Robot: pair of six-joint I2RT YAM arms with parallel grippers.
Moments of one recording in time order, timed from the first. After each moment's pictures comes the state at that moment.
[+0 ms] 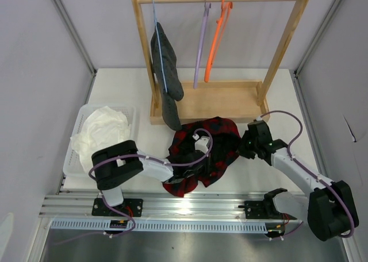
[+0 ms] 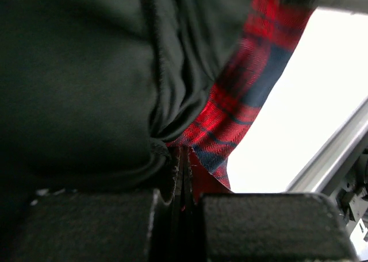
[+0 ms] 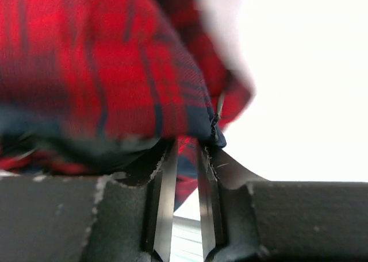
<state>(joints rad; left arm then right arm) -1.18 1.78 0.71 0.48 -0.21 -0.80 0.38 1.10 0.63 -0.43 -0.05 0.79</state>
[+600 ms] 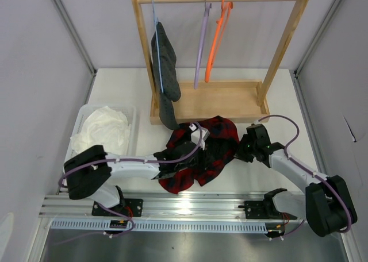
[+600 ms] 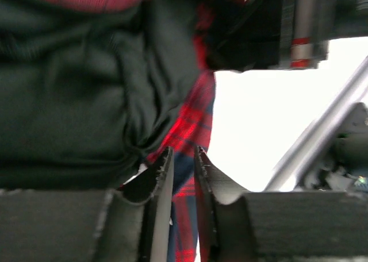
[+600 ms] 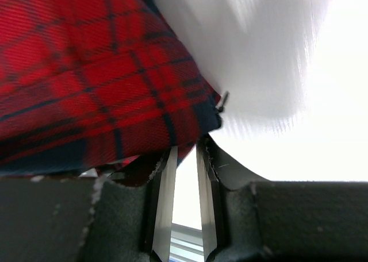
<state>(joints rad) -1.13 1.53 0.69 0.34 -0.17 -0.62 0.36 1.16 0.53 -0.33 -0.09 0.81</state>
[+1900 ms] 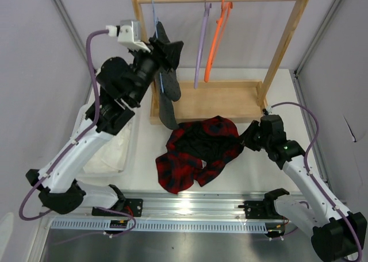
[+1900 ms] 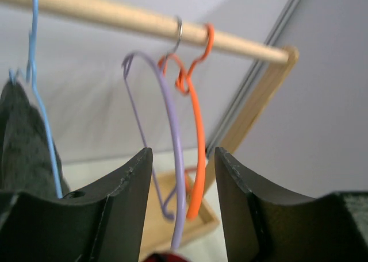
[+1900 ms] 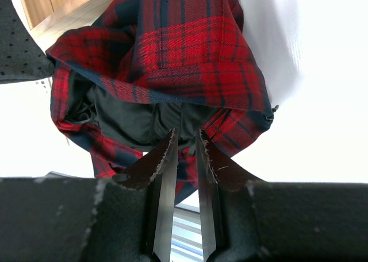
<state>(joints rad) -0.79 1.27 1.64 -0.11 -0.33 -0.32 0.32 0.90 0.73 -0.53 -0.10 0.76</state>
